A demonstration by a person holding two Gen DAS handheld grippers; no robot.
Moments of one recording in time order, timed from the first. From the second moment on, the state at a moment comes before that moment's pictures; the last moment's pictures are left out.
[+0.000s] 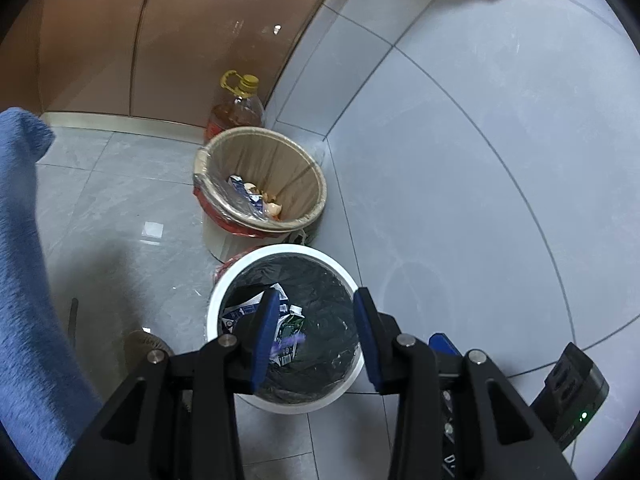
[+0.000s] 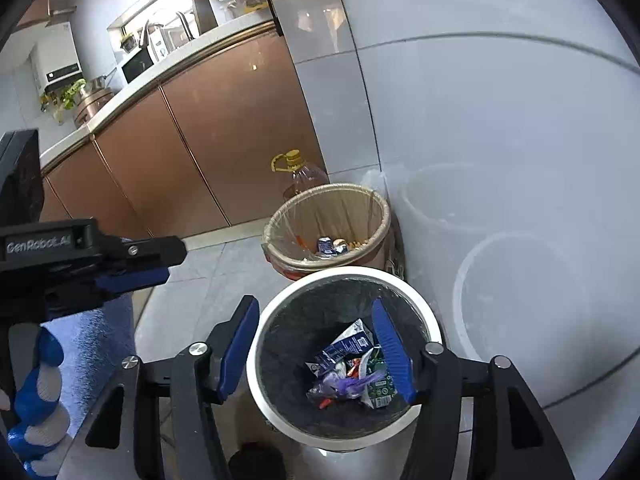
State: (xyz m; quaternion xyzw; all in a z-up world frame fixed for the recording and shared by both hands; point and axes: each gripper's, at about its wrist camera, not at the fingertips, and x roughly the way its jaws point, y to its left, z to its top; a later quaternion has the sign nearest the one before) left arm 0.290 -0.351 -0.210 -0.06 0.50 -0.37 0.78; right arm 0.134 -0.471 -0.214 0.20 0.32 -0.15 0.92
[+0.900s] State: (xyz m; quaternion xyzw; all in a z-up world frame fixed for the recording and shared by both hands) left arm 0.162 -0.086 -0.070 -0.09 0.34 -0.28 0.89; right arm 0.088 -0.316 -0.057 0.11 0.20 0.00 0.97
